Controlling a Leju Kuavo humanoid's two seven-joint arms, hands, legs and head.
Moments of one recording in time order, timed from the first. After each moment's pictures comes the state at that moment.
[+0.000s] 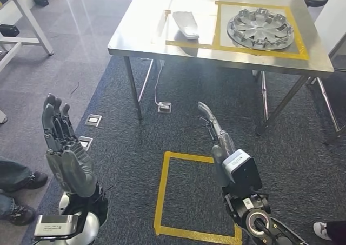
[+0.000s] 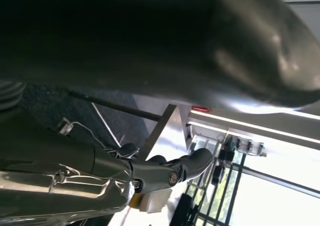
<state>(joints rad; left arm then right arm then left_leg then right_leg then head) -0.10 0.01 -0.59 -1.92 -0.34 0.70 -0.62 -0.29 -0.18 0.79 -1.74 0.02 -0.38 -0.19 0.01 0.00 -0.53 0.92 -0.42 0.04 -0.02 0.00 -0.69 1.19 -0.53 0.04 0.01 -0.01</state>
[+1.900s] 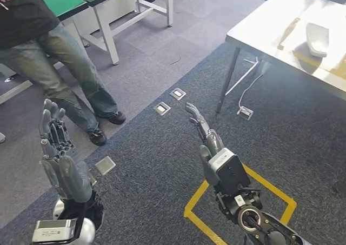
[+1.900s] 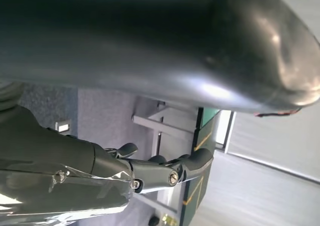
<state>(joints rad) -0.08 0.01 -0.58 -1.92 -0.38 0.70 -0.59 -0.32 -0.18 0.82 -1.73 0.04 -0.38 -0.17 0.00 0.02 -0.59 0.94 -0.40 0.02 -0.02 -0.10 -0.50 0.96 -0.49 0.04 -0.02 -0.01</state>
